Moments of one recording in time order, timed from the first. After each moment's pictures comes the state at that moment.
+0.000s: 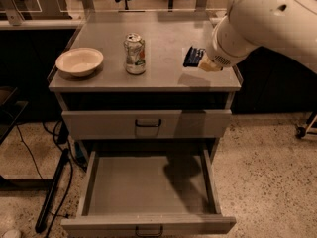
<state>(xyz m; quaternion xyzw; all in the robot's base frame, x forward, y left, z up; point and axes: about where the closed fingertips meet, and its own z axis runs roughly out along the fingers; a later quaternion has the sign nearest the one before) 0.623 -0.141 0.923 -0.53 0.77 -0.15 0.33</state>
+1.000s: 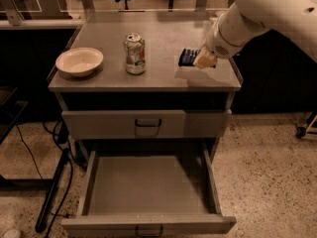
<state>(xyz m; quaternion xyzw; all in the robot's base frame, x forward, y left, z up) 0.671 -0.141 0.899 -0.55 0.77 -0.05 0.32</state>
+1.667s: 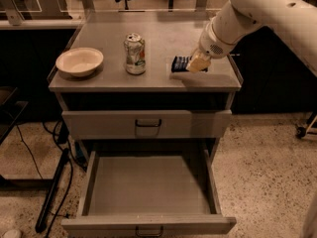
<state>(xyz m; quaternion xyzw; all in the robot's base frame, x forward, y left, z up) 0.682 -0.122 0.875 -0.59 0.76 0.01 0.28</state>
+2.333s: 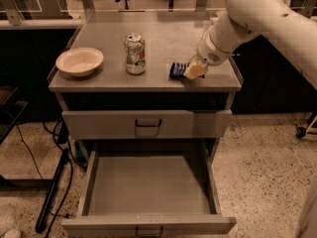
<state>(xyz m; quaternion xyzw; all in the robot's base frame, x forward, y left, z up) 0.686 -0.117 0.849 -0.59 0.76 0.03 0.28</state>
